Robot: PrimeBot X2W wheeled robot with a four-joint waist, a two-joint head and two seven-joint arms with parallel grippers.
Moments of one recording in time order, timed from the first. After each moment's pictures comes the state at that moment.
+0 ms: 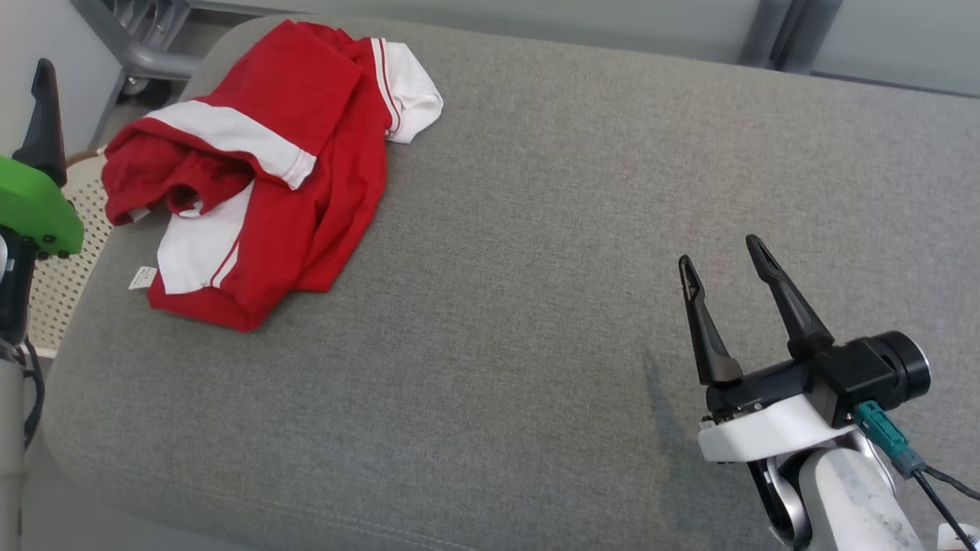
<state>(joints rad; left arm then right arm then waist) -0.67 0.43 -0.03 0.34 -0.36 -0.09 0.16 -0.12 -0.05 0.11 -0.03 0.00 0.13 -0.26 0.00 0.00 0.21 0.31</state>
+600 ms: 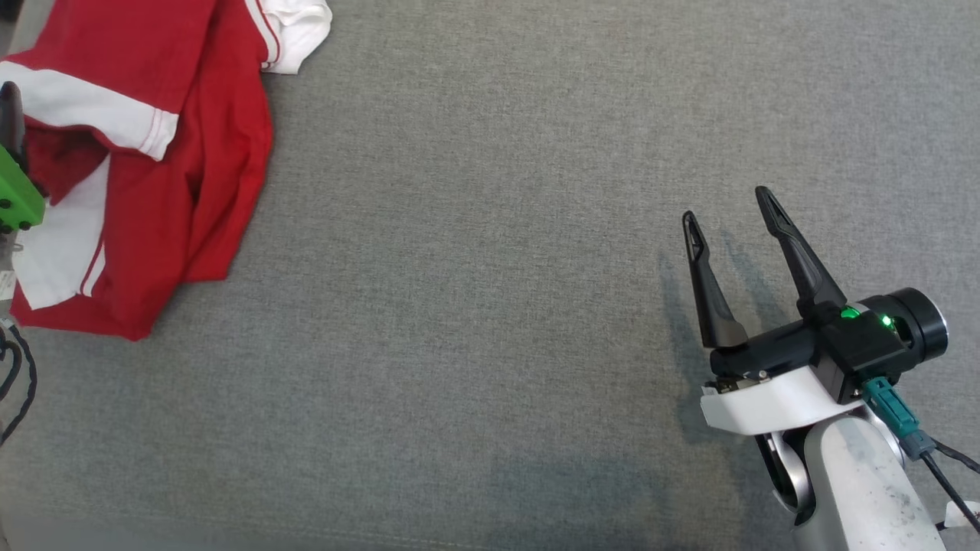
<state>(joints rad) -0.88 0.44 -0.03 0.76 -0.44 -0.11 0.24 -0.19 -0.05 0.11 -0.07 -0.06 0.13 -0.26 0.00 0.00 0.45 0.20</state>
